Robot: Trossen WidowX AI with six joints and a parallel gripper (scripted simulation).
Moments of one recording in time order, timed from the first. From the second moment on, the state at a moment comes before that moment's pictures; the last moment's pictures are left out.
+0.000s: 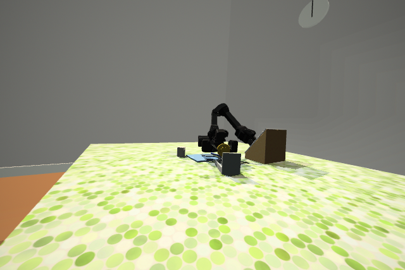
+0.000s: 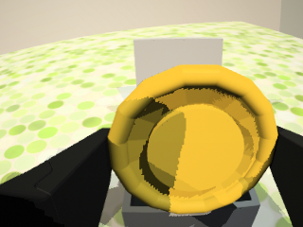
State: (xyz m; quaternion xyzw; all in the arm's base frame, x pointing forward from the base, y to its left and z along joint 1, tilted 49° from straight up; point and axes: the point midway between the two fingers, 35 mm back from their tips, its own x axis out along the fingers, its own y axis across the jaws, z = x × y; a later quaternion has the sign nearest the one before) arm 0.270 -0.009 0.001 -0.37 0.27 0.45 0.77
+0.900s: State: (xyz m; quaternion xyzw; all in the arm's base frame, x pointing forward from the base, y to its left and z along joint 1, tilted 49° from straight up) arm 0.283 0.005 -0.014 -0.37 0.26 0.45 0.77
